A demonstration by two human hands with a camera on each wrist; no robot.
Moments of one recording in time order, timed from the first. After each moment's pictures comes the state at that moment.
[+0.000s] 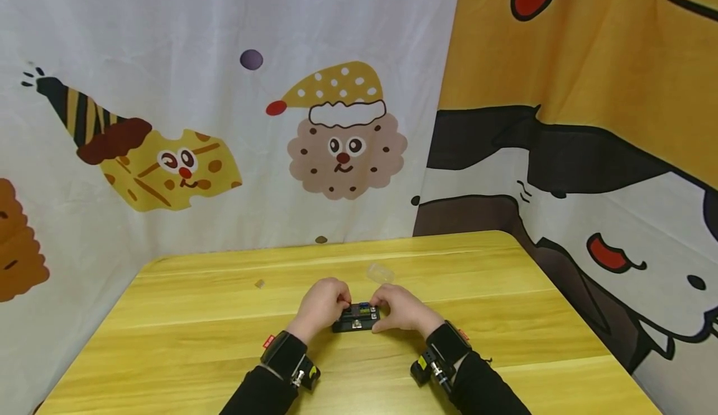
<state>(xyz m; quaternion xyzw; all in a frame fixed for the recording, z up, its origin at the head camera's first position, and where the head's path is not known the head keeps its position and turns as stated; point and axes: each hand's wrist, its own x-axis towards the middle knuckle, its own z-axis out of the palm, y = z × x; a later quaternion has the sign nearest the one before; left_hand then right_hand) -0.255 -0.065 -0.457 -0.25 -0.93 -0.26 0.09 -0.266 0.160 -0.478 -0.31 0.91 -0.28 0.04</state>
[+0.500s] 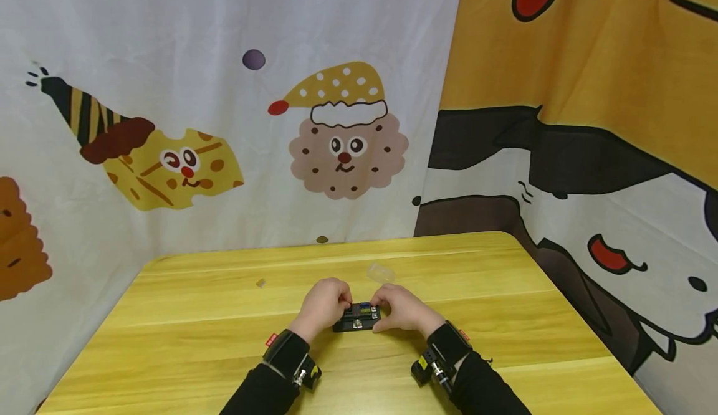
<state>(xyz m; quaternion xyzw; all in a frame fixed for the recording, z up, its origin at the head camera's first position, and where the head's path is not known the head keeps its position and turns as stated) -0.252 -0.063 -0.454 -0.24 -0.93 -0.25 0.09 -0.263 0.159 -0.475 -0.30 0.91 -0.29 0.04</state>
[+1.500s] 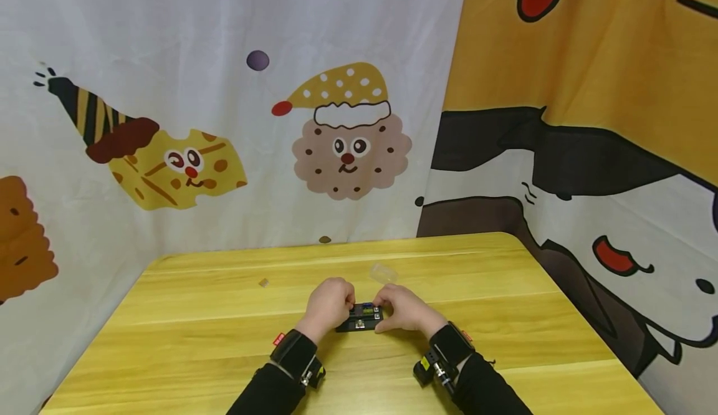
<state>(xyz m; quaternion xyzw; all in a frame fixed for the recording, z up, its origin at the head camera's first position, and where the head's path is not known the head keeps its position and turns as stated) -0.254 -0.057 -0.455 -0.23 -0.95 -0.19 0.10 -0.266 0.160 -0.477 -0.31 0.91 -0.28 0.04</state>
